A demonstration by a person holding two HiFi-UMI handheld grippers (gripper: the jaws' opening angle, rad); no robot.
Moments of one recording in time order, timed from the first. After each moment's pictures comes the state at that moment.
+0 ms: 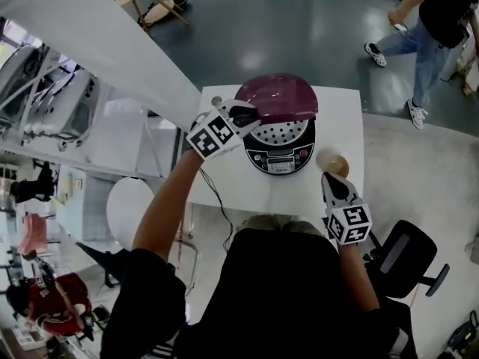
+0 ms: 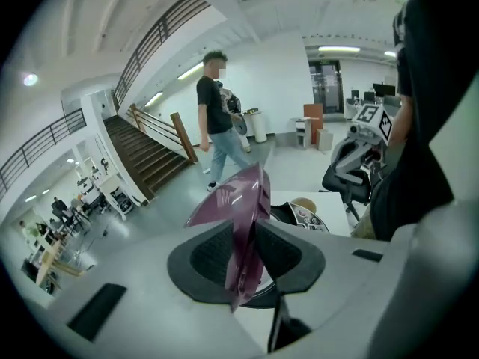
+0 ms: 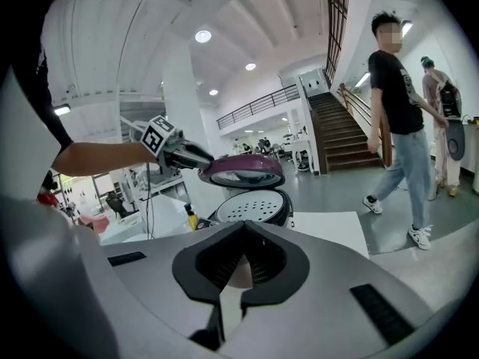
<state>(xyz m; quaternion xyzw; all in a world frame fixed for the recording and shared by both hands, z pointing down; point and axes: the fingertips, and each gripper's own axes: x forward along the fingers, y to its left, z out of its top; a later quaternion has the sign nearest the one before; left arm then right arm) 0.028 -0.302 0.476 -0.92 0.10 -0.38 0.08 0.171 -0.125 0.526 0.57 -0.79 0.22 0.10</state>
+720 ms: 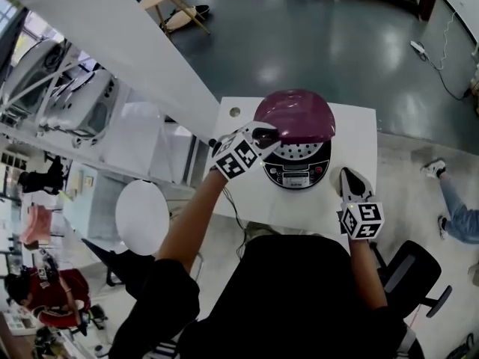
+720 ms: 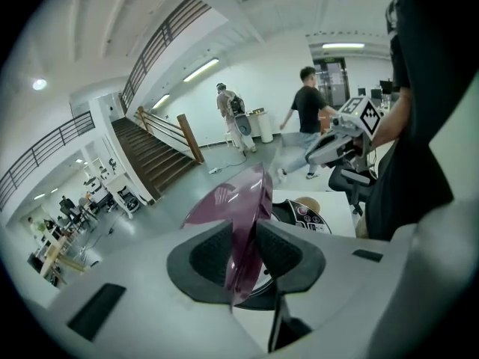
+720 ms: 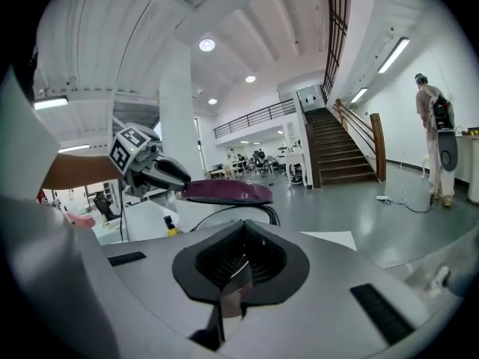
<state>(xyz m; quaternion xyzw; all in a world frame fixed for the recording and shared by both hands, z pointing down) 0.028 -0.288 0.498 -0.91 0.13 -0.37 0.09 0.197 -0.180 0.520 0.60 -0.78 0.18 0.08</state>
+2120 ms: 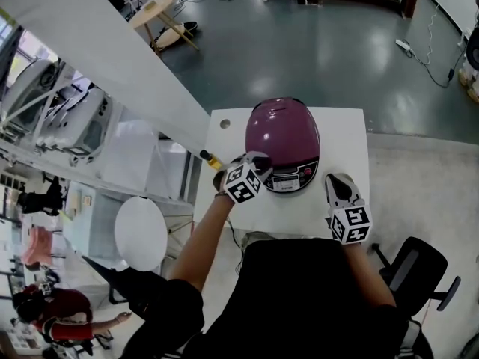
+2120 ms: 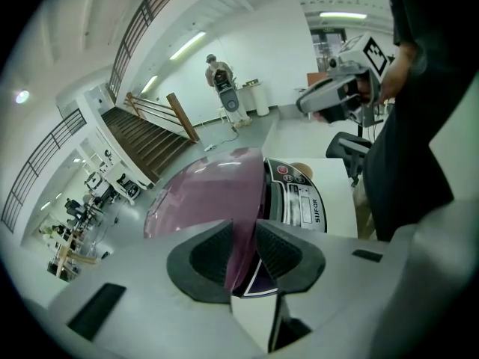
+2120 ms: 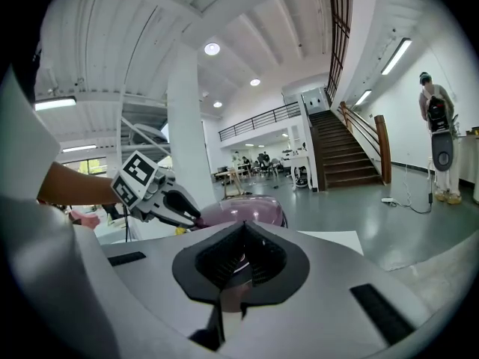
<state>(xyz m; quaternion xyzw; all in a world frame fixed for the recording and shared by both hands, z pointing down) 0.022 -0.248 0.591 -0.87 0.13 -0.46 0.10 0.179 -0.163 0.527 0.59 -0.79 0.16 0.07</state>
